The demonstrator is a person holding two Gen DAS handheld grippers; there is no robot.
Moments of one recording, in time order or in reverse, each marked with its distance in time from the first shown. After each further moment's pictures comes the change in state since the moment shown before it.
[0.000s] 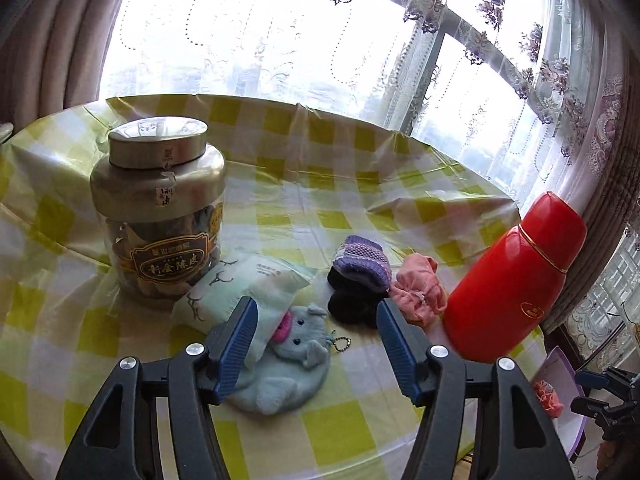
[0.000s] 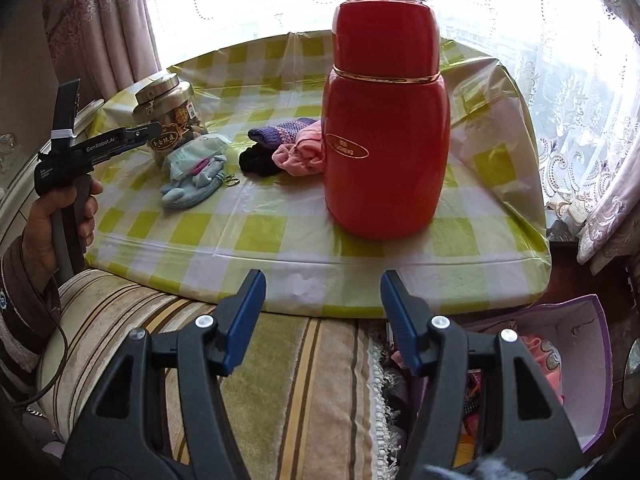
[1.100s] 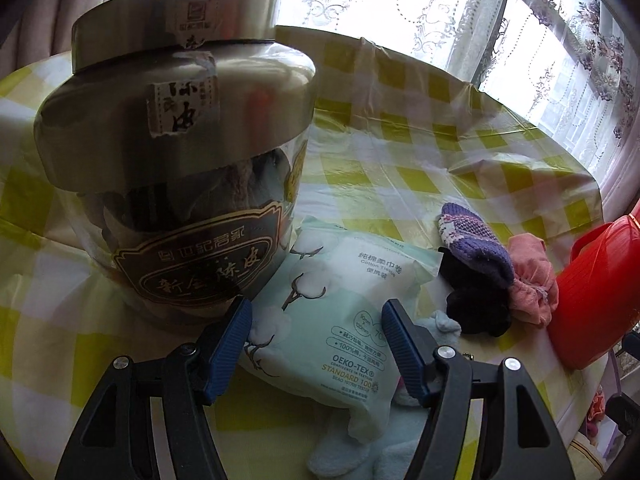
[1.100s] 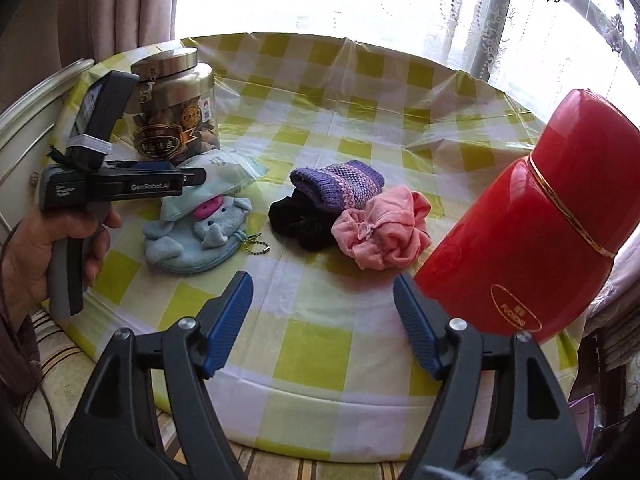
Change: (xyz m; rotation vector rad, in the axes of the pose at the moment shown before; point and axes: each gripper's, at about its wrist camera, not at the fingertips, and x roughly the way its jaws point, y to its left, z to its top) left arm 0.100 0.067 0.002 -0.012 0.167 0.127; right arm 0.113 0.108 0.084 -0.203 -0.029 -0.149
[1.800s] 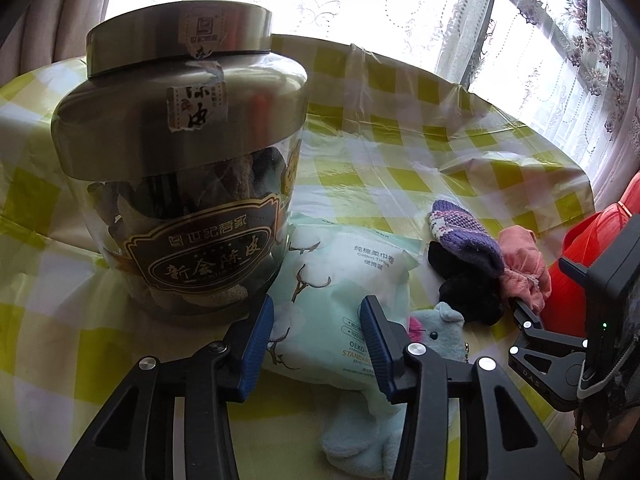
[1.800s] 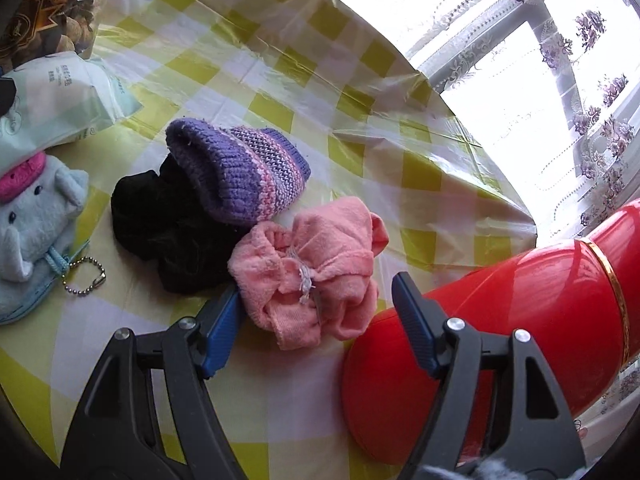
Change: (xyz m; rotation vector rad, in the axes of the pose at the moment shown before) left arm -0.014 0.001 -0.008 0.021 -0.028 -0.018; right arm 0.125 0.014 0.023 -0.238 0.122 -0.526
